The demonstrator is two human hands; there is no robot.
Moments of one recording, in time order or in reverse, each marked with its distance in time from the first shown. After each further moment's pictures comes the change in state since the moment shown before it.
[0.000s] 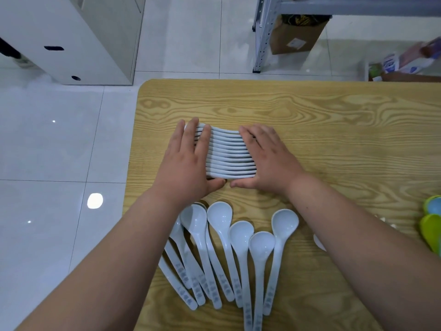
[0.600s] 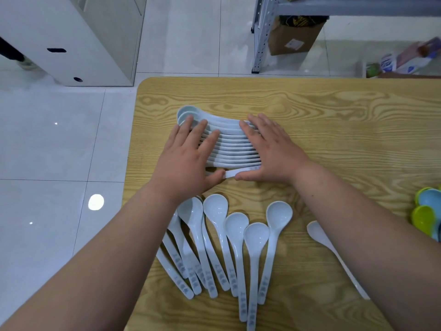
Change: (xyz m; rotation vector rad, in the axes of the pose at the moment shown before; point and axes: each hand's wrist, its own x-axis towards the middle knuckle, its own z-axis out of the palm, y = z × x) left_hand -0.003 0.007 -0.008 0.061 0.013 0.107; right_hand -0.006 0.010 -0.021 0.038 -0.144 0.050
